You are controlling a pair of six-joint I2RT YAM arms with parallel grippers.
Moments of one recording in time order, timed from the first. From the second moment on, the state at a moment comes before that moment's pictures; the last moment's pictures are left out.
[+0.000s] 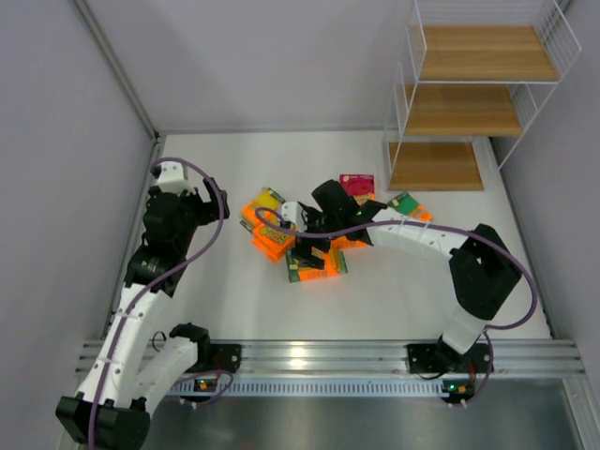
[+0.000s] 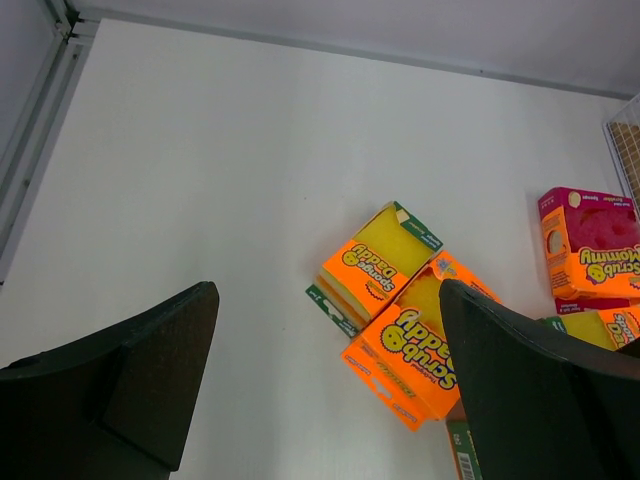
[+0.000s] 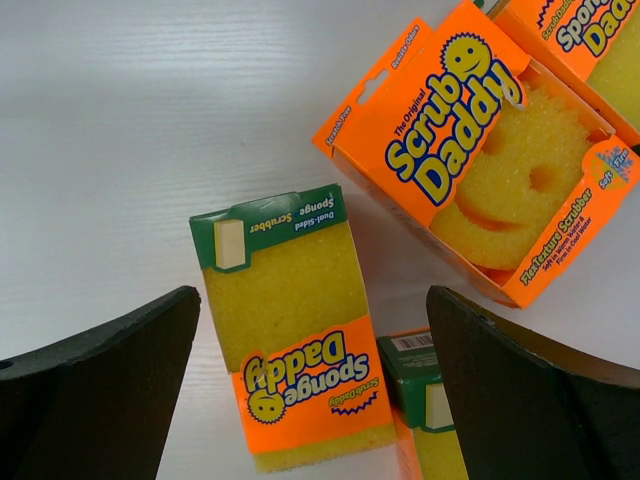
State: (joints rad) left arm -0.20 0.80 0.85 -0.28 -0.16 -0.24; right arm 0.83 1.70 1.23 -0.36 -0.46 -0.55
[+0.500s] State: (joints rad) left arm -0.20 0.82 0.85 -0.29 -0.16 -0.23; right arm 0.83 1.73 1.22 -0.38 -0.48 -0.57
